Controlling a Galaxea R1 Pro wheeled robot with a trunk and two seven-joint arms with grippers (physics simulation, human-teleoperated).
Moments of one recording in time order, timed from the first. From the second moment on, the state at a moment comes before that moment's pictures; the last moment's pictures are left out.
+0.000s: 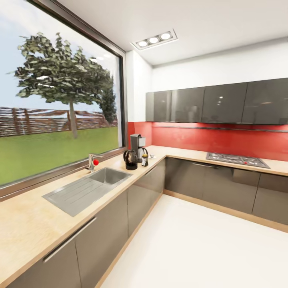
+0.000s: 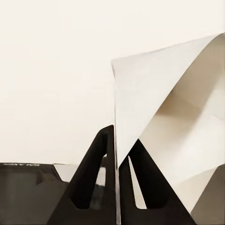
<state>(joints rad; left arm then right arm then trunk) 0.05 0.06 -0.17 -0.15 0.87 -0.41 -0.11 -0.30 -0.06 0.03 0.03 0.01 -0.05 0.05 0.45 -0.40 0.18</state>
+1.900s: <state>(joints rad) 0.05 0.04 -0.17 -0.15 0.87 -0.40 -0.11 -0.30 -0.02 0.03 0.03 0.01 -0.05 0.04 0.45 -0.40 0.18</state>
